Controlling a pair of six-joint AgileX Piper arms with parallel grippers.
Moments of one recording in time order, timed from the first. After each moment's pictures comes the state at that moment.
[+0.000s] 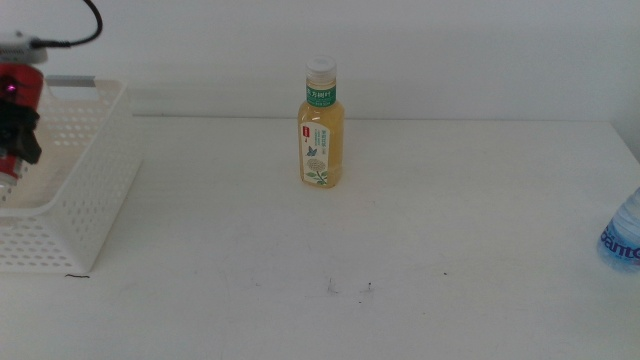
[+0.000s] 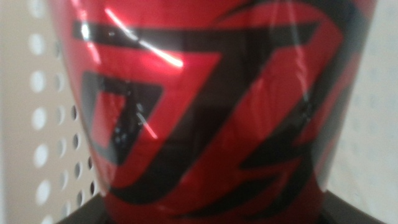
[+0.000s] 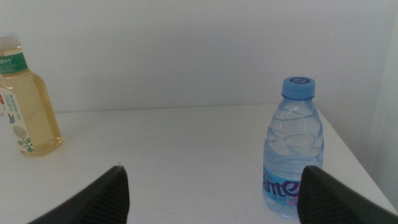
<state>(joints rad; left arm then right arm) 0.33 1.95 -1.69 -0.17 1.12 0.44 0.04 0.00 0.00 -0.06 0.17 0.12</state>
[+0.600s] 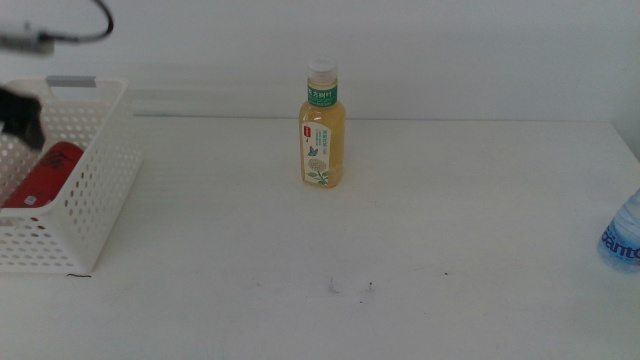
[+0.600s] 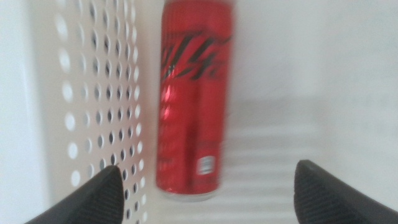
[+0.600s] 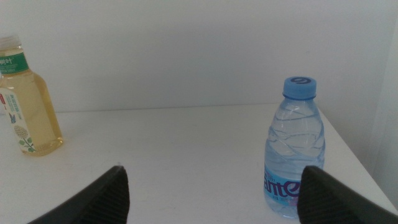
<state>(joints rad) 0.28 1.91 -1.70 -0.07 1.12 0.41 0.04 0.00 0.00 -0.06 0.17 0.12</state>
